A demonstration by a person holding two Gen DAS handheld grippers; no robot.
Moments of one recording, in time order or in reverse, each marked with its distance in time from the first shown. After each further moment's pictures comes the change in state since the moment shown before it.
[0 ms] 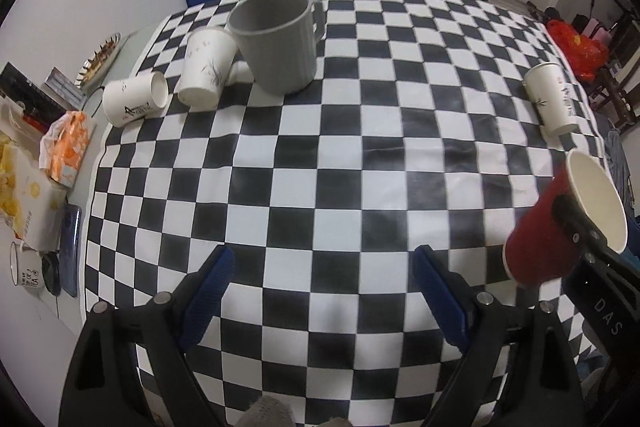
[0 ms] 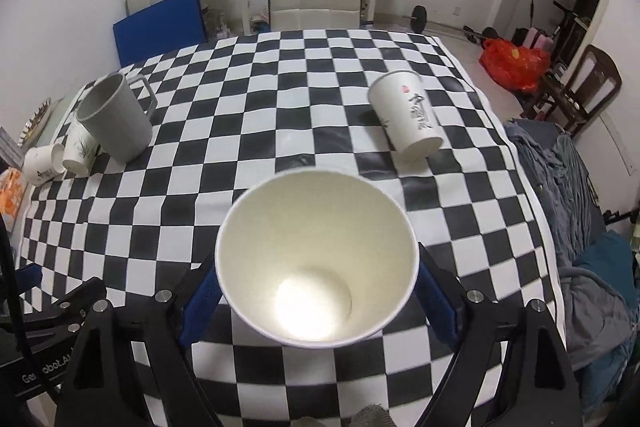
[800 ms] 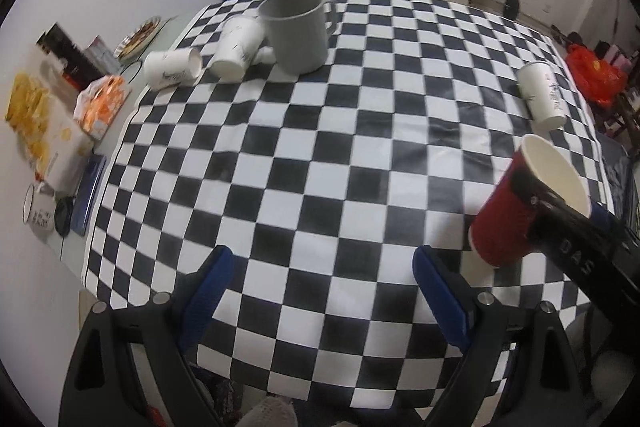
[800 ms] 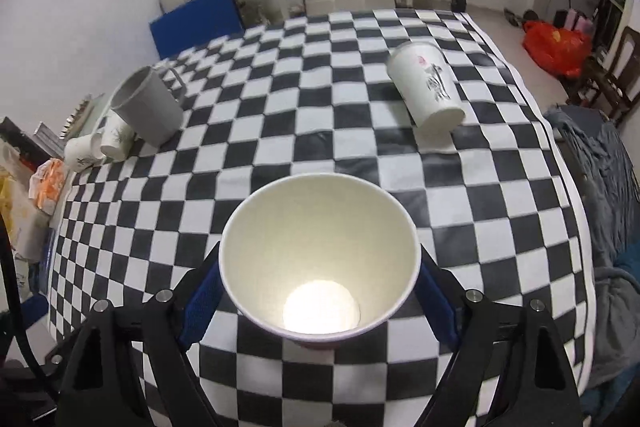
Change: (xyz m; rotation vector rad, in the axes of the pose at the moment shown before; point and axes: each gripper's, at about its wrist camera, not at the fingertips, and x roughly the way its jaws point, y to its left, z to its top) left arm -0.028 -0.020 -0.051 -0.121 -0.027 0.078; right arm 0.011 -0.029 -0.020 -0.027 0.005 0.227
